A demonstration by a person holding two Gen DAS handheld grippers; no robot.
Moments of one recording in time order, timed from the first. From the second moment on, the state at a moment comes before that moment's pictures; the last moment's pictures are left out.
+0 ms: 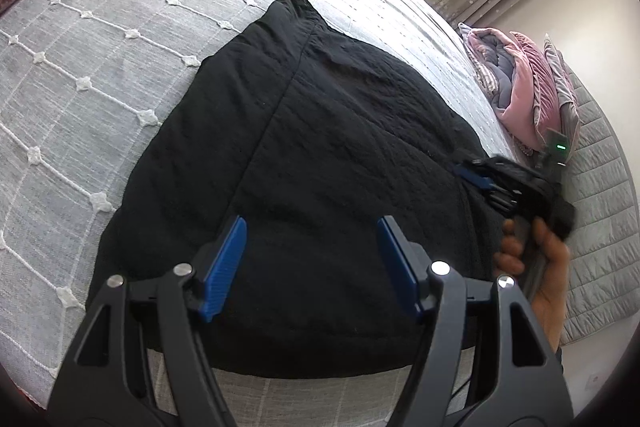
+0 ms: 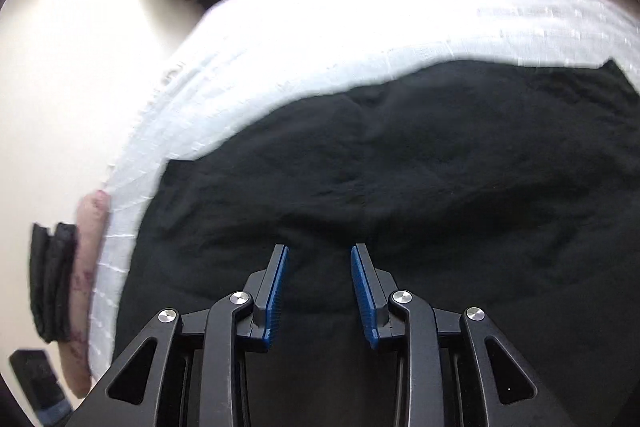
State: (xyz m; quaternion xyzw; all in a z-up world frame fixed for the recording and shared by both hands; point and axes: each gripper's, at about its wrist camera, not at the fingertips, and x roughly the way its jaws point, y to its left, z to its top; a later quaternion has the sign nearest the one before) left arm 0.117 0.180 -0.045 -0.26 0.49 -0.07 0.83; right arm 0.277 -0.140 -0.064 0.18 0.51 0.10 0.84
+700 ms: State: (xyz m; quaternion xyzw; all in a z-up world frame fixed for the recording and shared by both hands) left arm 0.103 0.196 -0.040 -0.27 0.48 -0.06 0.83; right arm 0.134 -0.137 -0.050 0.16 0.48 0.14 0.85
